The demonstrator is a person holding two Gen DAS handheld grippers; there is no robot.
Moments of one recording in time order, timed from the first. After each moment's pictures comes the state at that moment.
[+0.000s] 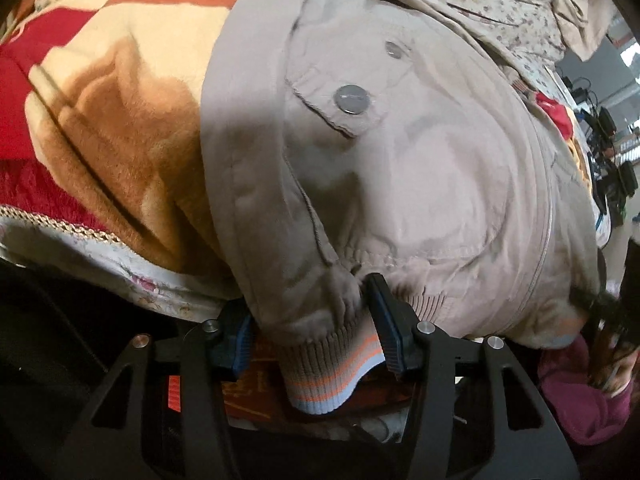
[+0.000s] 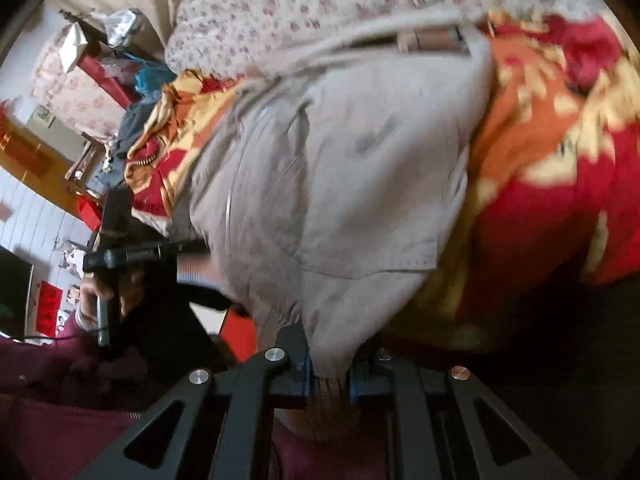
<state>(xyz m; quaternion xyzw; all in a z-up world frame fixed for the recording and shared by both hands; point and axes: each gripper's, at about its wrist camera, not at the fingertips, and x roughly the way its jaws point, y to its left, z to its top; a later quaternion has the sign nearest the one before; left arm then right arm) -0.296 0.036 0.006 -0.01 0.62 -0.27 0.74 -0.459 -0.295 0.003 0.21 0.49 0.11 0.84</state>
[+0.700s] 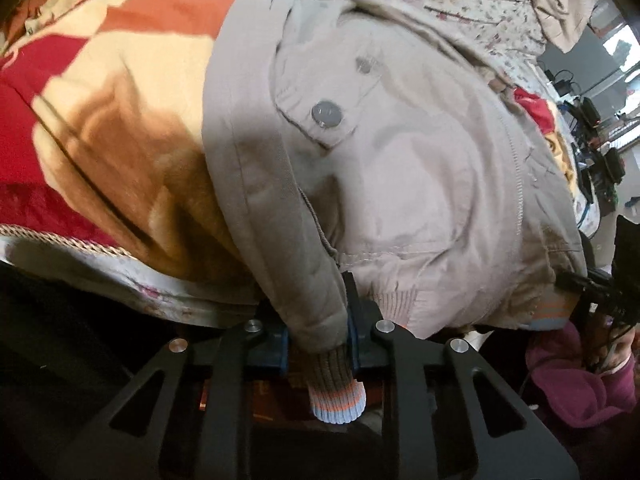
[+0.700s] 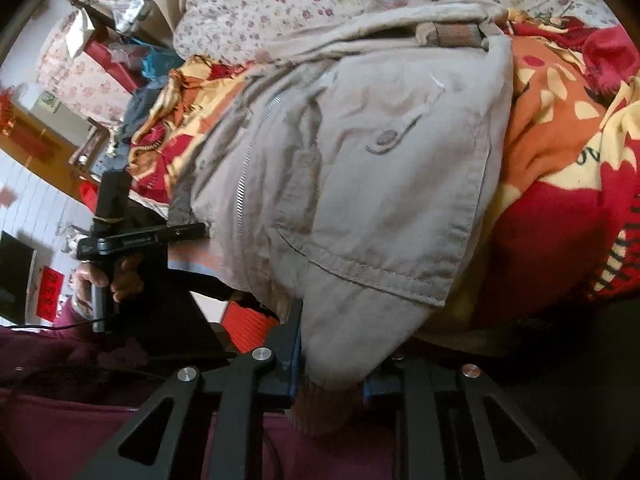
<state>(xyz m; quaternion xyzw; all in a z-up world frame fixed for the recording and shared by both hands) -0.303 0.043 0.036 0.00 0.59 -0.30 0.75 -0.452 -0.289 0.010 0.19 0.49 0.13 0.84</state>
